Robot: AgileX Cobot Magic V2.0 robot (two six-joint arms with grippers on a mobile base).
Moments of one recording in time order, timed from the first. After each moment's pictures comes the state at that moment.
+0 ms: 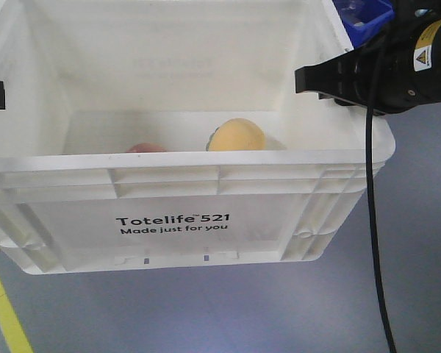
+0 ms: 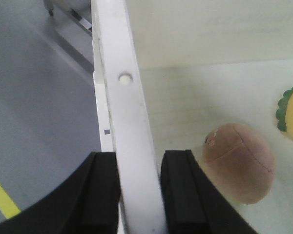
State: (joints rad) left arm -0.22 1.02 -1.14 0.04 0.92 -0.17; right arm 0.56 1.27 -1.27 -0.33 0.89 0.47
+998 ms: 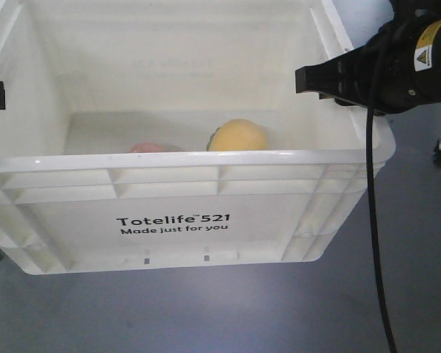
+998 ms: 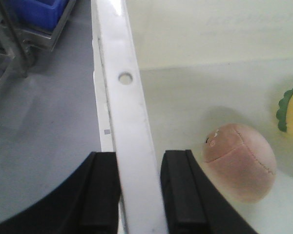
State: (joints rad) left arm -0.22 1.02 -1.14 0.04 0.92 -0.17; right arm 0.56 1.27 -1.27 -0.33 0.90 0.47
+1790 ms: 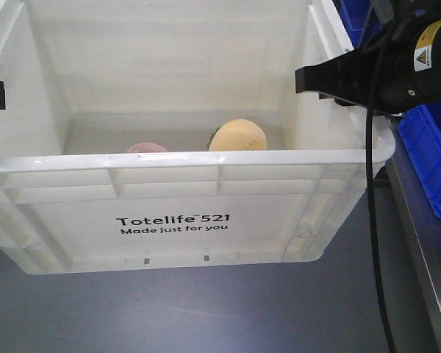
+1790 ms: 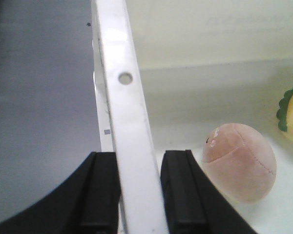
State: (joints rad) left arm -0.22 1.02 -1.14 0.04 0.92 -0.17; right arm 0.56 1.27 -1.27 -0.33 0.90 0.47
